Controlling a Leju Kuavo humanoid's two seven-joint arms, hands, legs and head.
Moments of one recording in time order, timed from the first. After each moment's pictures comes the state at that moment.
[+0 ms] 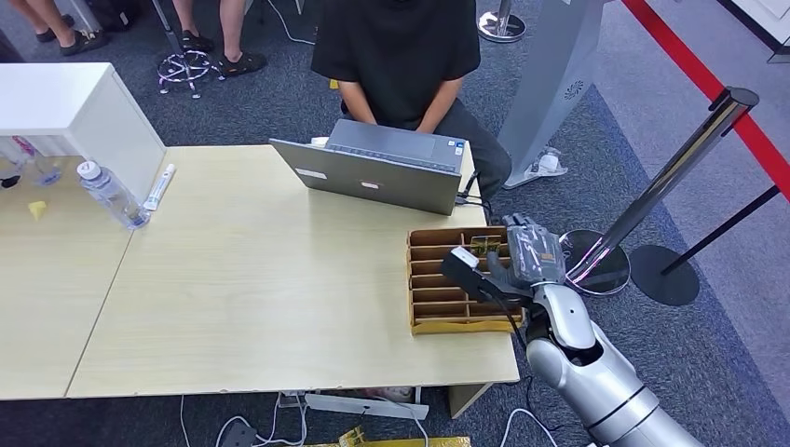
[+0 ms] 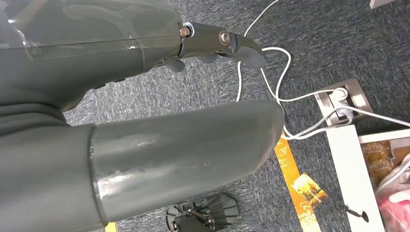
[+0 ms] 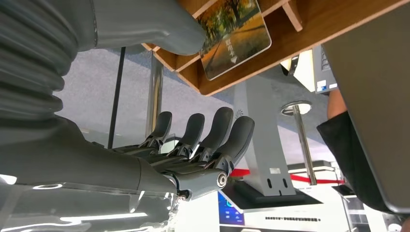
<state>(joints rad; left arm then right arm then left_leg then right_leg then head) -0.15 0.03 -1.13 -0.27 0.77 0.41 -0.25 -0.36 -0.33 0.63 -1.45 0.87 -0.21 0.43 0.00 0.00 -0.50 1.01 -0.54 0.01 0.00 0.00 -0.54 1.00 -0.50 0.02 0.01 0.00</state>
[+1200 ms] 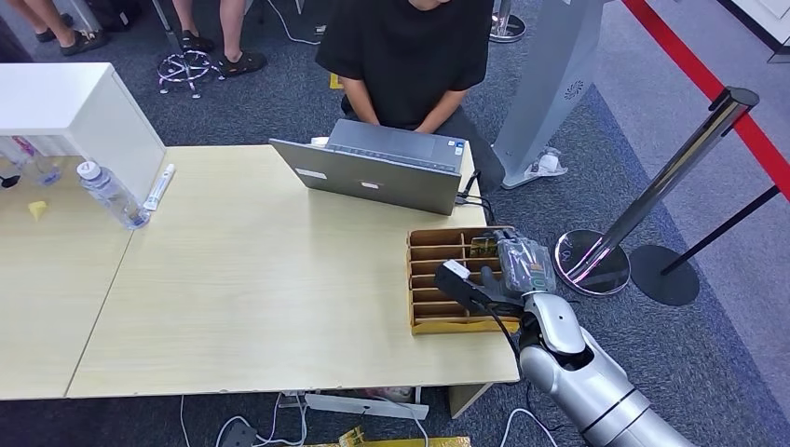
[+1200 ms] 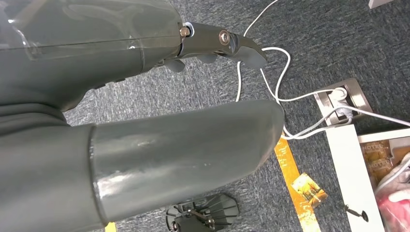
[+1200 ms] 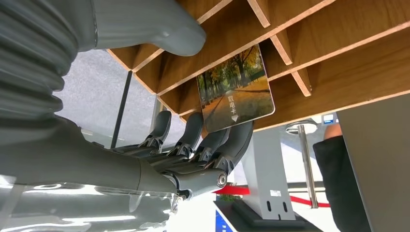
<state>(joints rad) -0.15 0.03 -1.13 -0.27 0.77 0.41 -0.25 -0.36 -0.32 0.67 -1.39 0.86 -0.19 0.44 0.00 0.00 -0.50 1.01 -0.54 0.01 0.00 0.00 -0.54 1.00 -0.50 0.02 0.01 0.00</state>
